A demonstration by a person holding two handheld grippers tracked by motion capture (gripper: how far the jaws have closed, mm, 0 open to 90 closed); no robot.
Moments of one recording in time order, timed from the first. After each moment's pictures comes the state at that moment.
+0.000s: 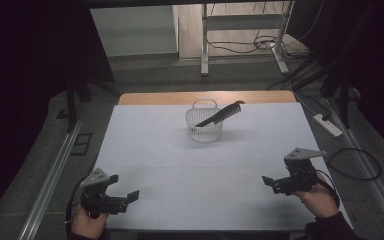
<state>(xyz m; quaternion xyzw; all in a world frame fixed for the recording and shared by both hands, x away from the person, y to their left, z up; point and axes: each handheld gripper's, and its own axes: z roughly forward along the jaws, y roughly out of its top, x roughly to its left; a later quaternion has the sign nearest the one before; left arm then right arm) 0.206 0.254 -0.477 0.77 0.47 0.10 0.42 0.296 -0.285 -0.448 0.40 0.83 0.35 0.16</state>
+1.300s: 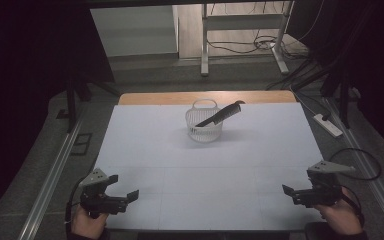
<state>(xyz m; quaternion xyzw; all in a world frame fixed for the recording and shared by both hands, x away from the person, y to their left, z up) 0.206 0.256 -0.477 0.76 0.48 0.10 0.43 0.263 -0.332 -0.452 0.45 0.81 0.33 0.19</state>
